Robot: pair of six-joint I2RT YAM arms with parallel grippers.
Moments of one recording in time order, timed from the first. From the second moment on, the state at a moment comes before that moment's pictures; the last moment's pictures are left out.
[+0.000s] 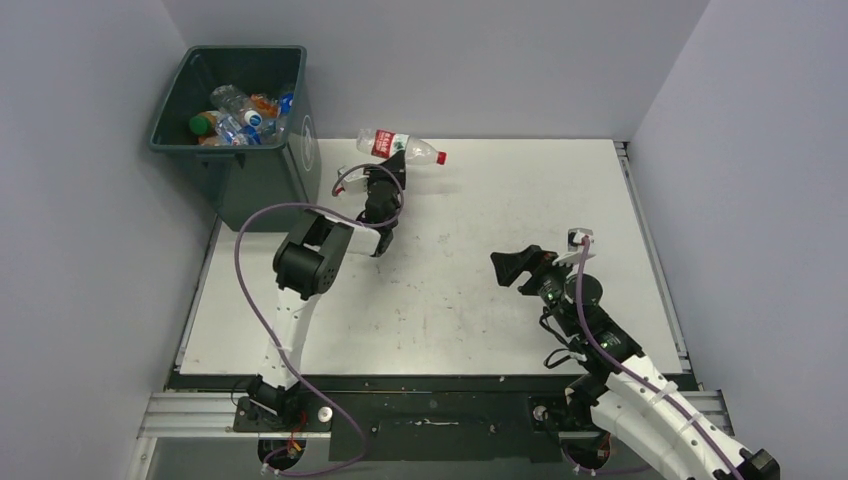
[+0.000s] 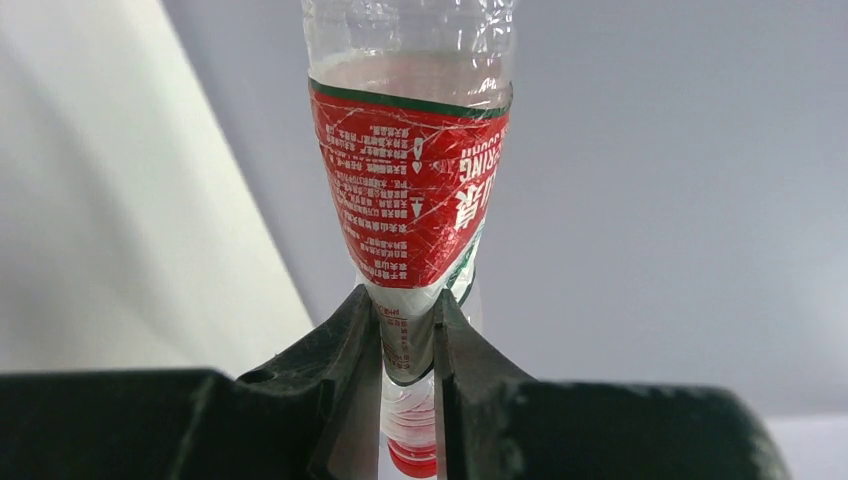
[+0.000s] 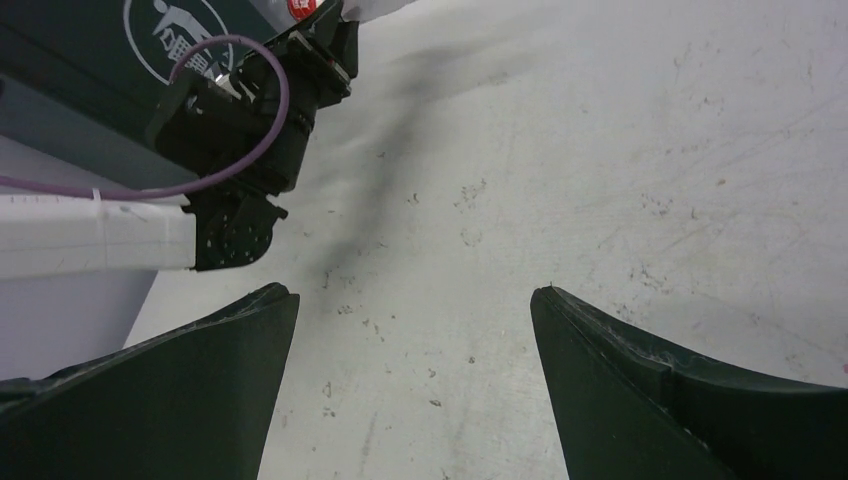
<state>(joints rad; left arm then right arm) -0.46 2.39 1.41 1.03 -0.56 -1.48 0.54 0.60 0.36 0.07 0.16 0.63</state>
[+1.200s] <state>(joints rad) -0.69 1.08 0.80 0.58 0.58 -0.74 0.53 0.83 1.01 -0.19 -0.41 0.43</state>
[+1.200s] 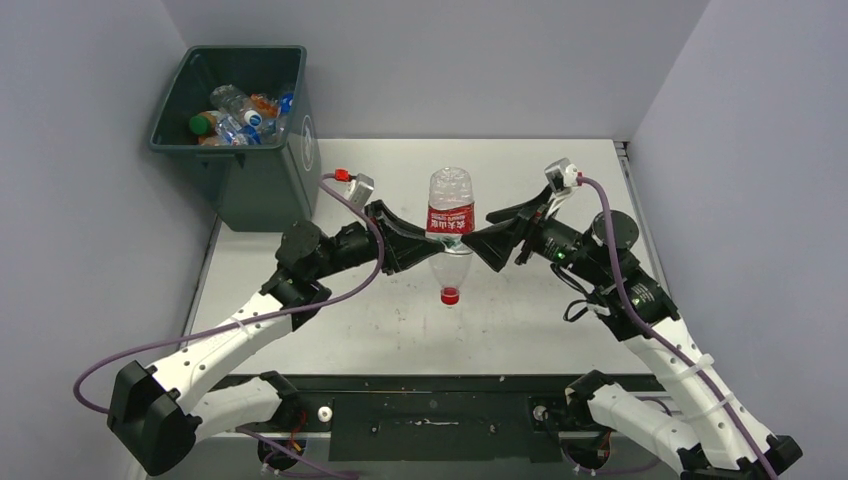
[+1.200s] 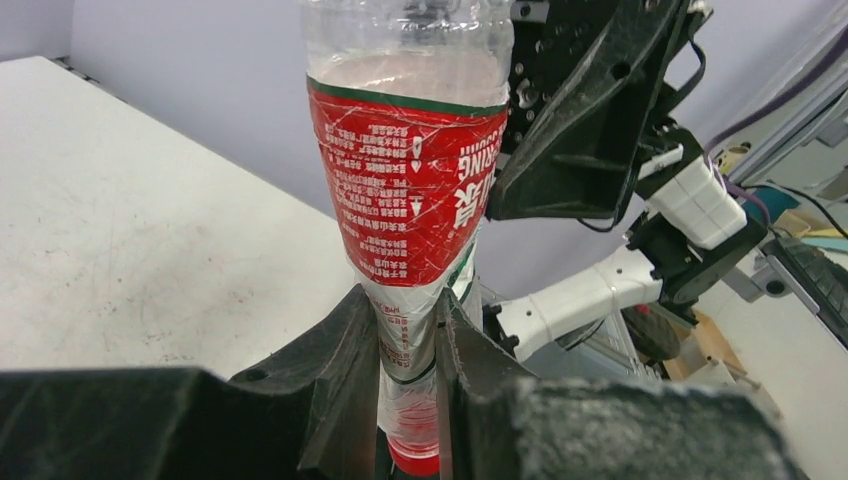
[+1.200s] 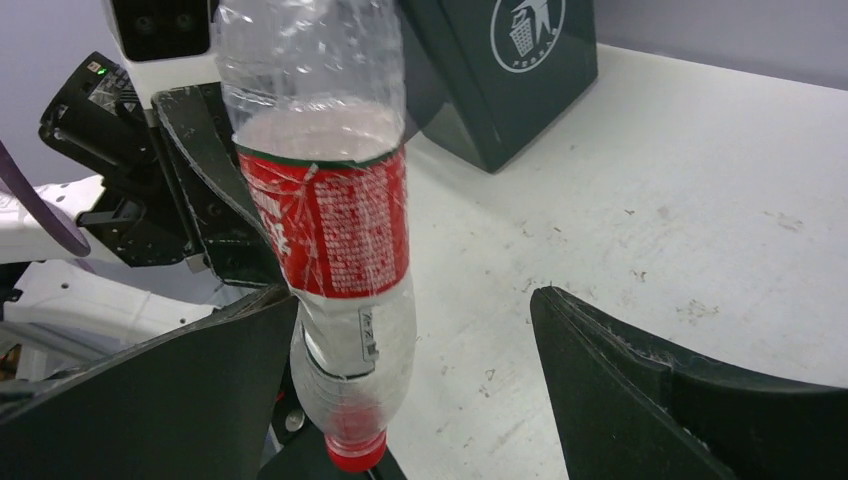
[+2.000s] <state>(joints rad) -0.78 0.92 0.66 0.52 0.41 -0.65 0.53 0.93 0.93 0.25 -0.63 0.69</state>
